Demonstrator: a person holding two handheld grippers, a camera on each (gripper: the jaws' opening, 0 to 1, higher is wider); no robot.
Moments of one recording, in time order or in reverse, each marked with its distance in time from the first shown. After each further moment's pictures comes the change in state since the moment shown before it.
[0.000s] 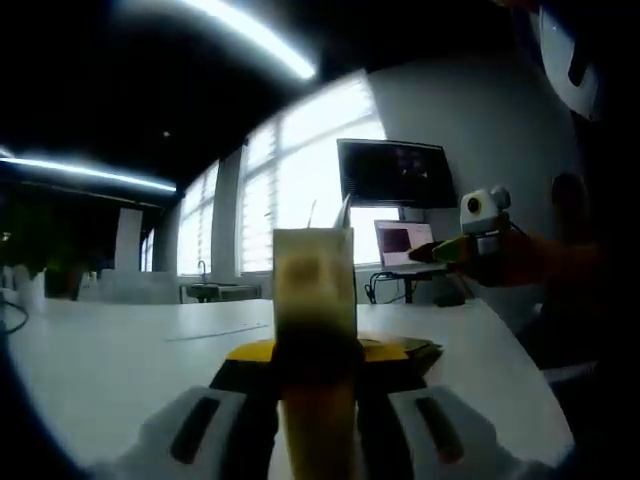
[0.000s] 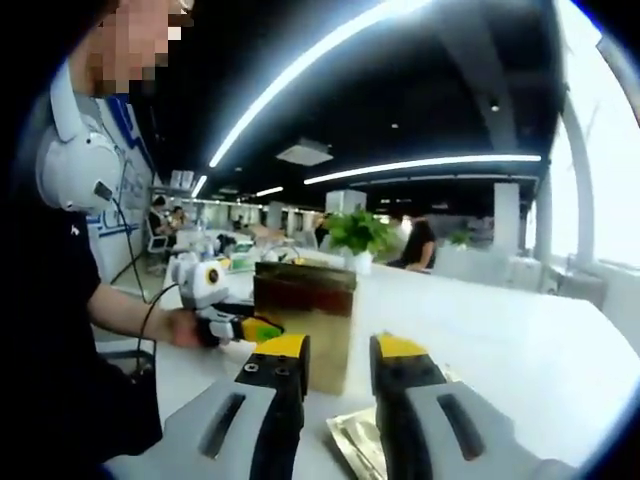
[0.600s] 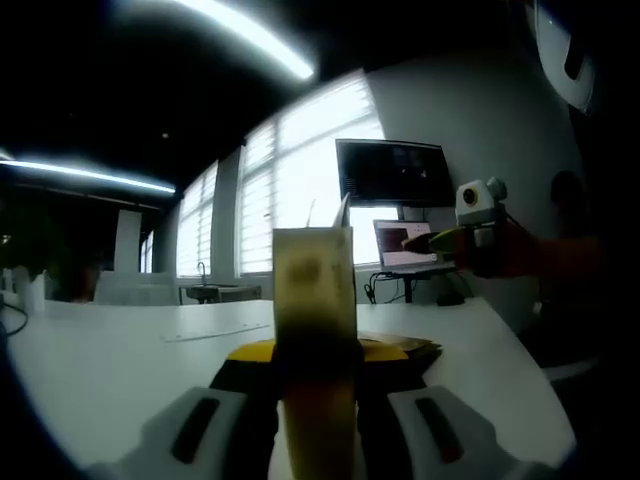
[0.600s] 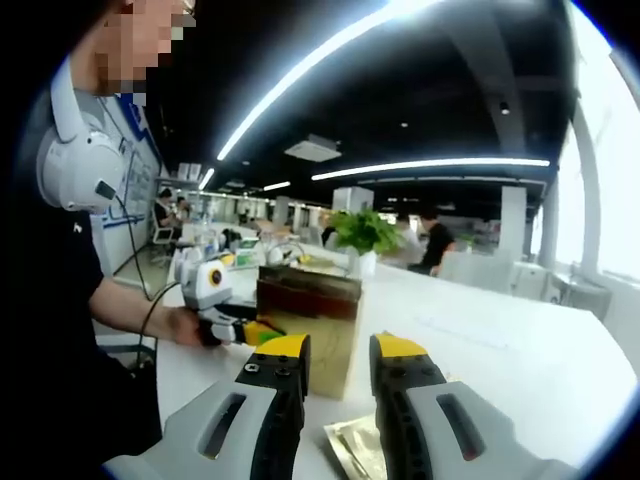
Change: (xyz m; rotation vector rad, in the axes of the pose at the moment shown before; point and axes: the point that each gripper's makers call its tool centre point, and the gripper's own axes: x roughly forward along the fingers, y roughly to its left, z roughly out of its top) left arm 0.000 0.000 0.000 0.006 -0.002 -0.003; right arm 0.007 0.002 0.012 -0.042 0.017 0.025
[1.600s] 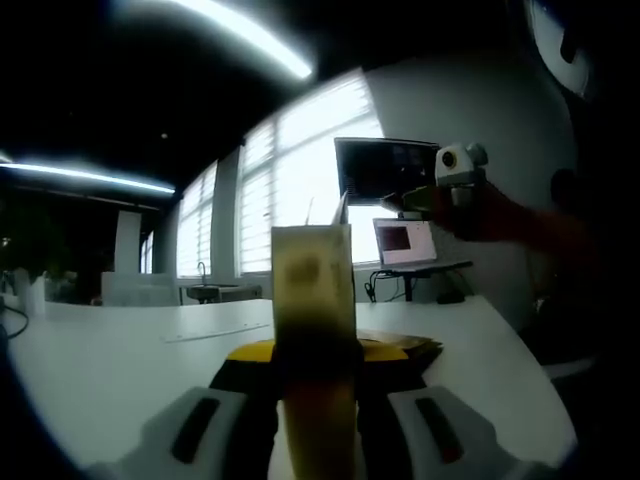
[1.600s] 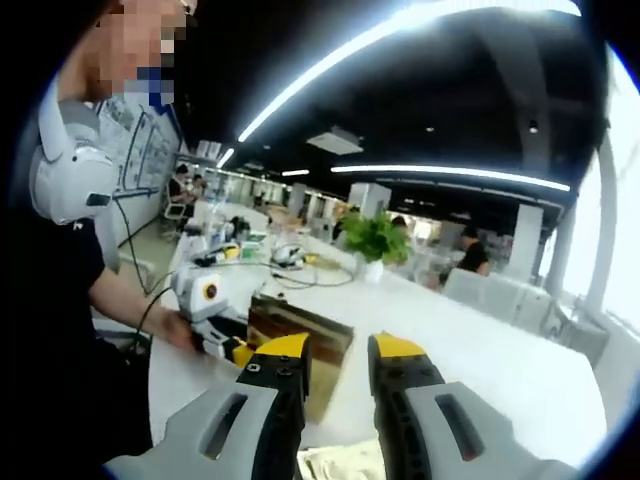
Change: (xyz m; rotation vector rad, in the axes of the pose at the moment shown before) left arm 0.001 0.000 0.000 0.007 0.005 -0.001; right arm 0.023 -0.012 0.055 -0.134 0.037 0.058
